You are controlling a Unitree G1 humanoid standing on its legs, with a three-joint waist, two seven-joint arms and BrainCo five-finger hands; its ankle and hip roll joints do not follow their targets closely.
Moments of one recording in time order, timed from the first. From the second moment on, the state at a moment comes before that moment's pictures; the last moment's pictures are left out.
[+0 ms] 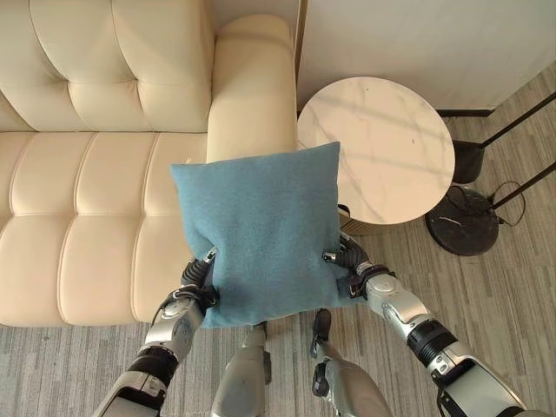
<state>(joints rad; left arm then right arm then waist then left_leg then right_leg) -0.26 0.40 -0.24 0.67 -0.81 -0.01 0.16 -0.44 -0.27 0.50 0.54 0.42 0.09 -0.11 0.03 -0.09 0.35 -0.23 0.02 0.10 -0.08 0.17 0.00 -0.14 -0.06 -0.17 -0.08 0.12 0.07</state>
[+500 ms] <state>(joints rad) -0.26 0.38 -0.28 0.67 -1.12 -0.05 0.11 -0.31 -0.21 0.51 0.53 1.09 -0.06 -0.04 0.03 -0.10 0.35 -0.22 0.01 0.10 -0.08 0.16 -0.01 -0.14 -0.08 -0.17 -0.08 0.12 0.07</state>
